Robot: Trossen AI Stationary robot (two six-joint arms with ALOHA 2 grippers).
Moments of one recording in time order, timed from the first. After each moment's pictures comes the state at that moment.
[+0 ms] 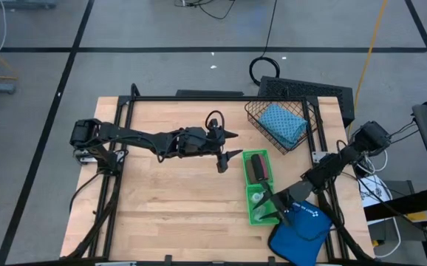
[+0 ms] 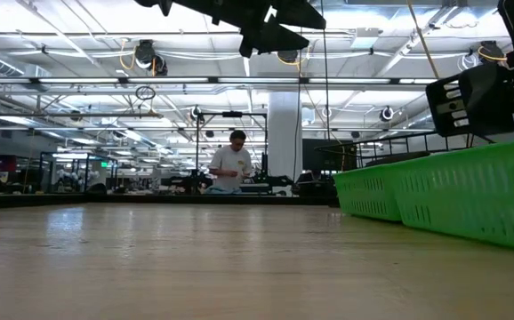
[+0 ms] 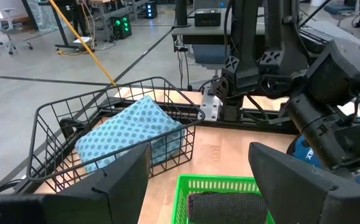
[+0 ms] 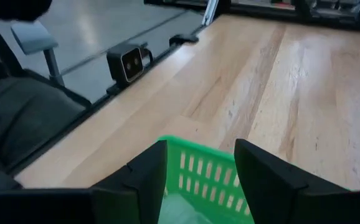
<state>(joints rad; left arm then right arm) -0.02 1.68 1.20 0.28 -0.20 -0.01 0.61 1.48 0.26 0.93 0.10 0.07</state>
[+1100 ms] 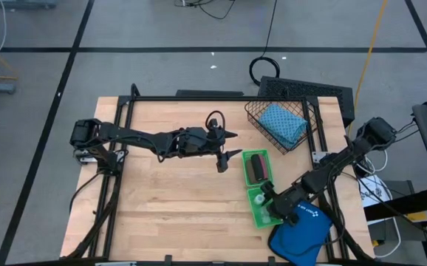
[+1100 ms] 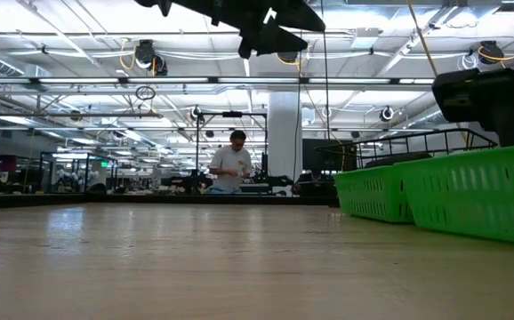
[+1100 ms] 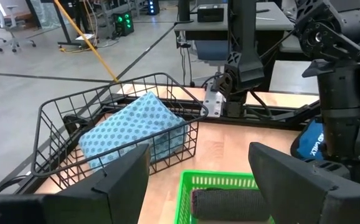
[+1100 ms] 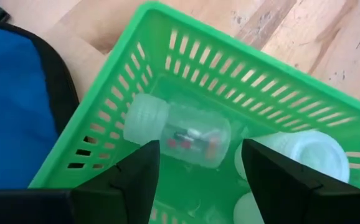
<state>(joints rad) -0.01 1.68 1.20 0.27 -0.21 -0.01 0.62 1.36 0.63 -0.21 0.05 -0.07</state>
